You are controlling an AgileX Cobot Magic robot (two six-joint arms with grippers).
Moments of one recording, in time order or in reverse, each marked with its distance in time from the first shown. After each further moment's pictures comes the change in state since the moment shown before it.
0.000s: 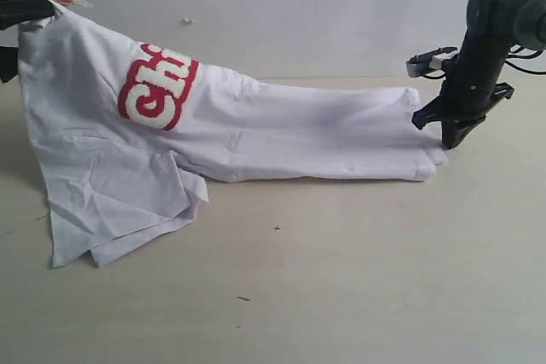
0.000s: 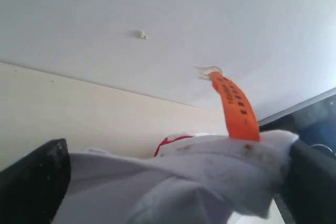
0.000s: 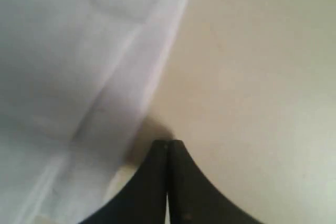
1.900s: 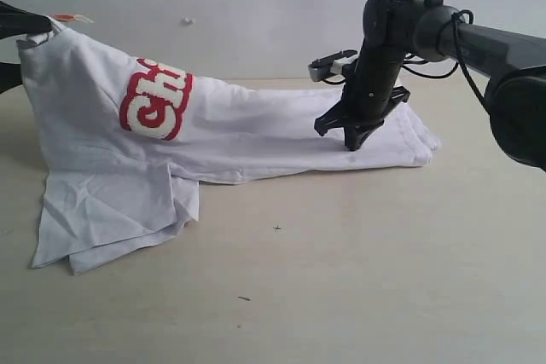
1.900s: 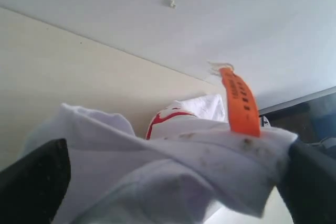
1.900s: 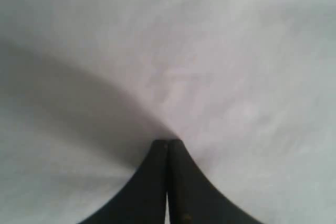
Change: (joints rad) left arm 0.019 -0.015 0.000 0.143 0.004 -0.128; right arm 0.250 0.053 -0.078 0.072 -0.017 0.082
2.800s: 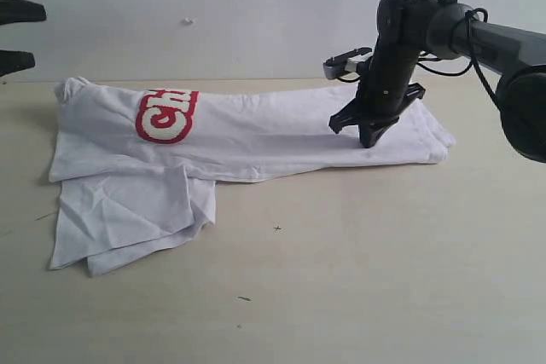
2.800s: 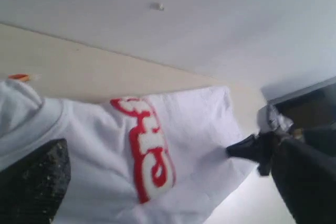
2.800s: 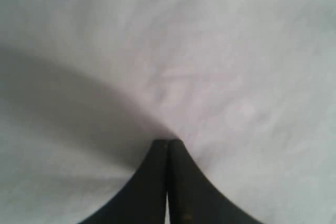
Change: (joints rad) left arm -0.007 -0.051 -0.005 0.072 0.002 0.029; right arm -0.033 -0.001 0.000 -0.031 0.000 -0.004
